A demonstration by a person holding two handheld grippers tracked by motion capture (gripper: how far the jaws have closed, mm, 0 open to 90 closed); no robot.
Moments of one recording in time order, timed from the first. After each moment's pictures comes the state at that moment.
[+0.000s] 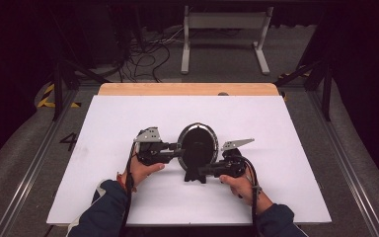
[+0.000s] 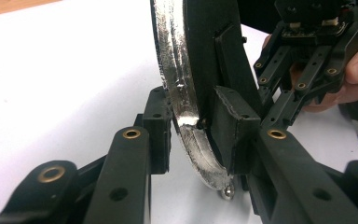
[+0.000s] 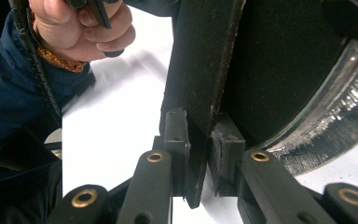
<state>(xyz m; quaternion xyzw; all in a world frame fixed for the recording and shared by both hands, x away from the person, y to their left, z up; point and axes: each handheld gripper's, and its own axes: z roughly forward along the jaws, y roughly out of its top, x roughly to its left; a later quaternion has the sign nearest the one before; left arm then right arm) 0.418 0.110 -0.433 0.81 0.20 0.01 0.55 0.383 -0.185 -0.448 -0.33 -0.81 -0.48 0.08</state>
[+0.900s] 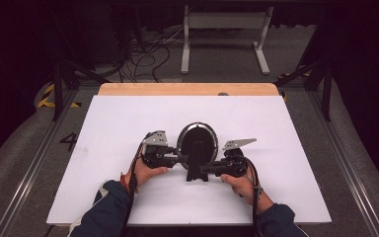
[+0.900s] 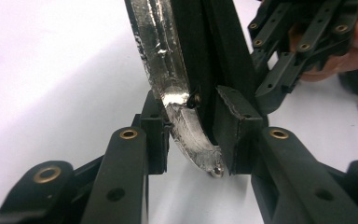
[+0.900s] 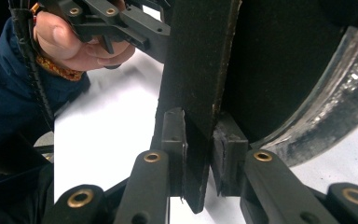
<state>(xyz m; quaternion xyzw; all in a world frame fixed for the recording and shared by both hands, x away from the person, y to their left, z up) 0.415 0.094 -0.437 0.84 0.18 0.02 0.51 0.383 -0.188 -0.444 -0.33 -0.81 -0.49 0.06</state>
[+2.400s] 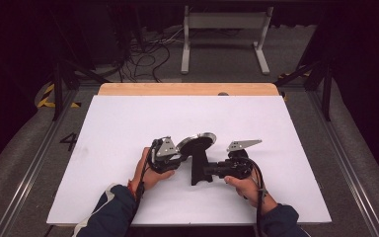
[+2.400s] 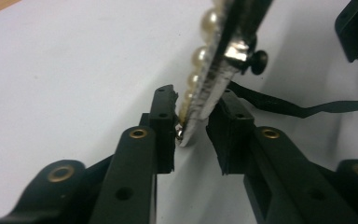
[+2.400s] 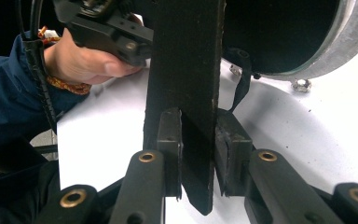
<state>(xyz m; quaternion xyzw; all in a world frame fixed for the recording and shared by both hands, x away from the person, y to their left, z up) 0.403 0.073 -0.458 0.86 0.21 0.15 0.45 0.372 -0.196 -0.435 -0.34 -0.81 -0.48 0.04</state>
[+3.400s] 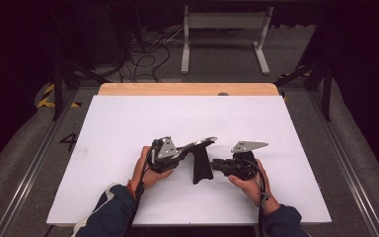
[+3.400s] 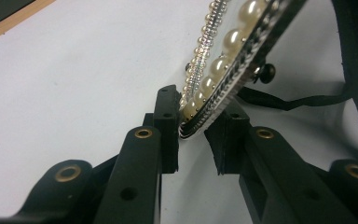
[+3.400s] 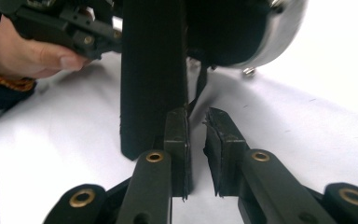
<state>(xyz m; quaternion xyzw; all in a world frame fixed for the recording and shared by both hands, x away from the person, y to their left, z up) 0.402 0.075 -0.453 0.86 0.20 0.18 0.43 0.363 -0.207 -0.427 -0.36 -0.81 -0.46 -0.06</state>
